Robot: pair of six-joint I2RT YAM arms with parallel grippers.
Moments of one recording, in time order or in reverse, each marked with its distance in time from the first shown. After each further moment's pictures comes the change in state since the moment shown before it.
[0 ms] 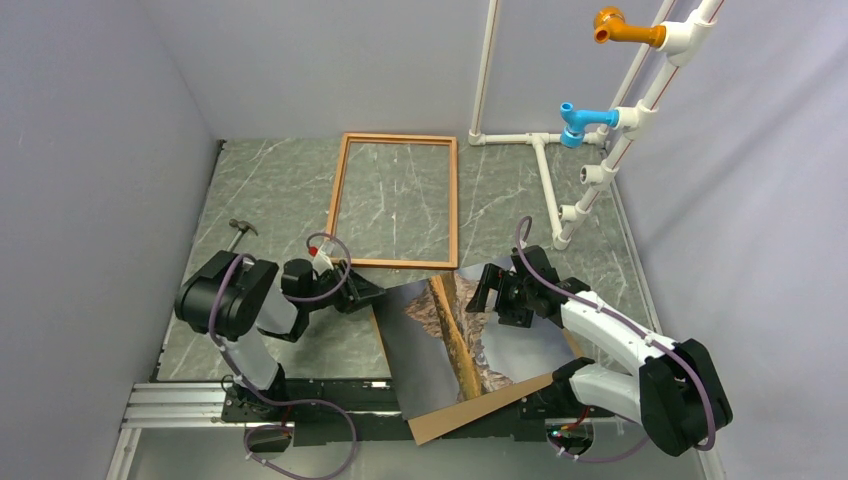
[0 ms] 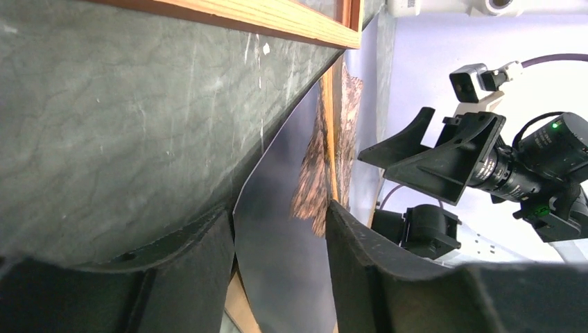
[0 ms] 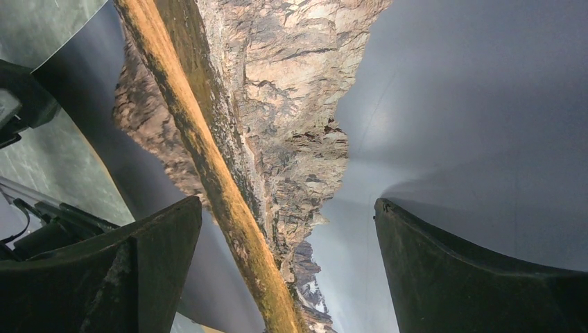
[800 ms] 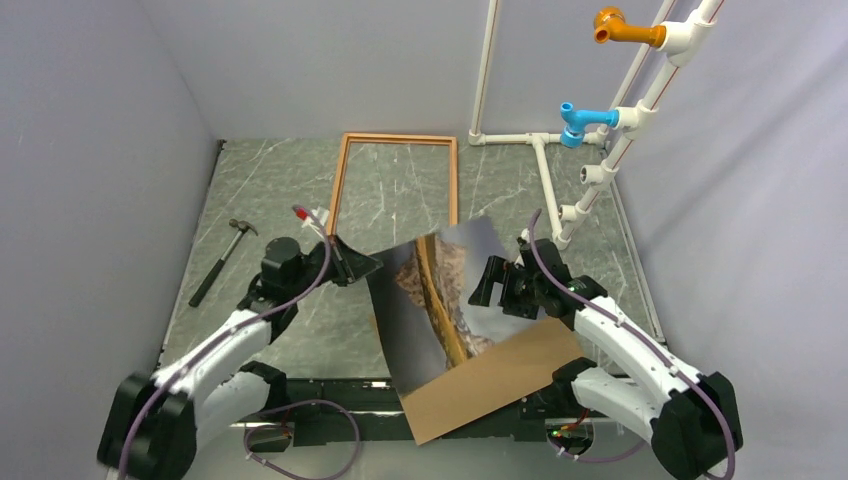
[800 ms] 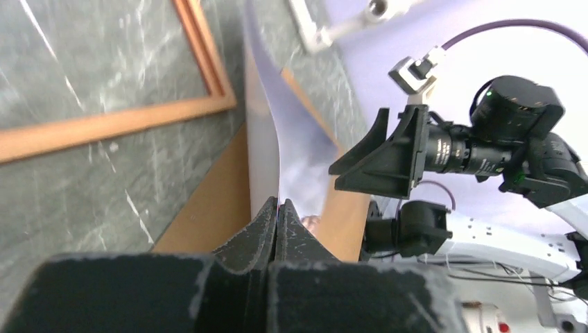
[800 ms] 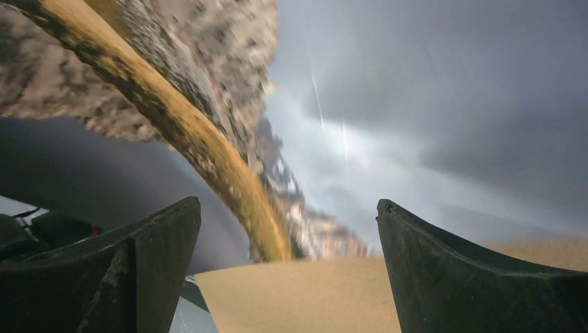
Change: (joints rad) left arm -0.106 -0.621 0.170 -0.580 -0.119 0.175; right arm 0.003 -0.121 0.071 -0.138 0.010 -0.043
